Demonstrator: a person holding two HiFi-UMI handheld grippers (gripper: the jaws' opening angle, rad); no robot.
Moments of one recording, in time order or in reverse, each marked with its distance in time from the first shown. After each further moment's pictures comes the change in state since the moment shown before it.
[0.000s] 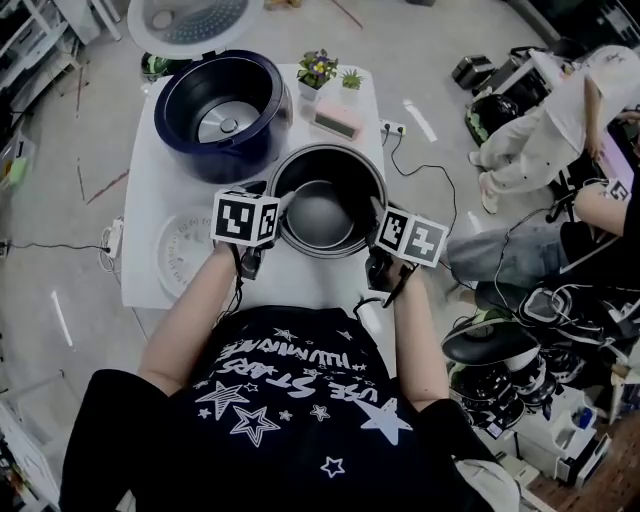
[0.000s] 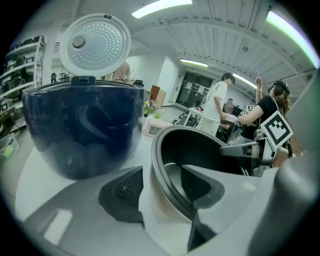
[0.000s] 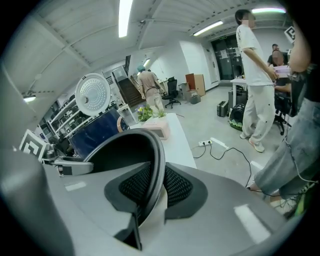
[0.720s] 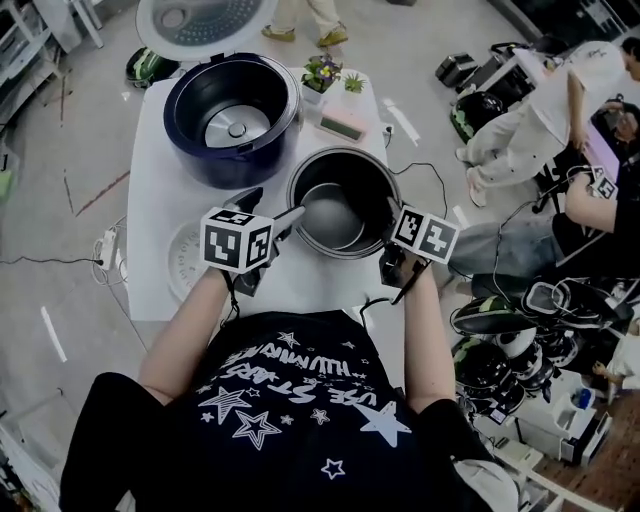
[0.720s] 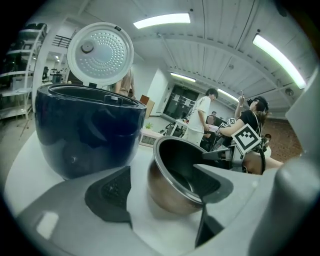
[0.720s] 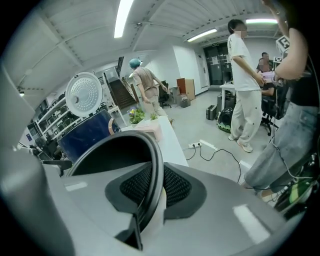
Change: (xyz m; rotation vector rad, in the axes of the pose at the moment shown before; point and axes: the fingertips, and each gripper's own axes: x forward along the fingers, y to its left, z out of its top) left arm -0.045 0.002 0.007 0.017 -0.129 -0.179; right arm -0.004 -0.010 0.003 0.023 -0.035 -0.131
